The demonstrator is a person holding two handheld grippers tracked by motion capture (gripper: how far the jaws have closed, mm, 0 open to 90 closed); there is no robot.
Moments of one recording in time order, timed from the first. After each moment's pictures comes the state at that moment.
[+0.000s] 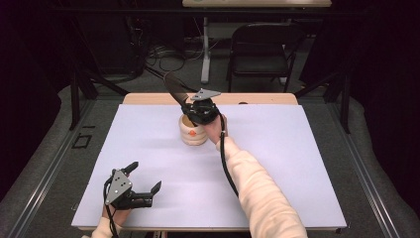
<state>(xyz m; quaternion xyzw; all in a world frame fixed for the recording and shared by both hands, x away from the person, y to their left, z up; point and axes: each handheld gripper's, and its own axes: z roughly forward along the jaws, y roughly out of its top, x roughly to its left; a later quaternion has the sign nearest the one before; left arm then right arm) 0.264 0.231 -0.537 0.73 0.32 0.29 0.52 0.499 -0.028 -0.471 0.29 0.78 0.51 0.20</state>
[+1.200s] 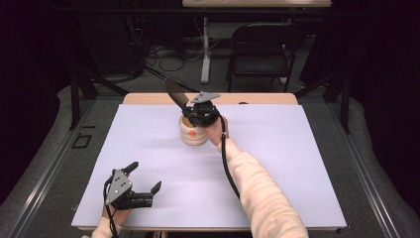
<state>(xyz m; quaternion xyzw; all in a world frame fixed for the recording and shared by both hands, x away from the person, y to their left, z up) 0.264 0.231 -0.537 0.73 0.32 0.29 0.52 0.497 -0.029 -0.479 0.28 0.79 0.50 0.20</state>
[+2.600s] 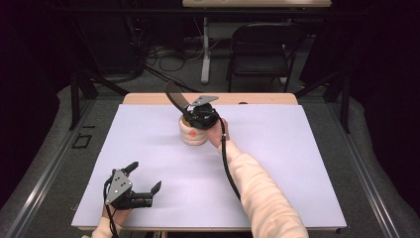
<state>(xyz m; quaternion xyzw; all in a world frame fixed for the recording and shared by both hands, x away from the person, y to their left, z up) 0.264 0.231 -0.537 0.73 0.32 0.29 0.52 0.499 -0.029 -0.492 0.29 0.81 0.47 0.19</state>
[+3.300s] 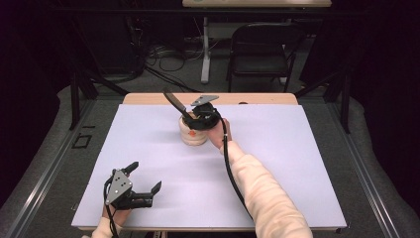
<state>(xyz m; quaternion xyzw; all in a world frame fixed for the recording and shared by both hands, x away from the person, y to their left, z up) 0.264 0.231 -0.537 0.73 0.32 0.29 0.52 0.492 -0.033 -0.482 0.30 0.82 0.46 0.19</state>
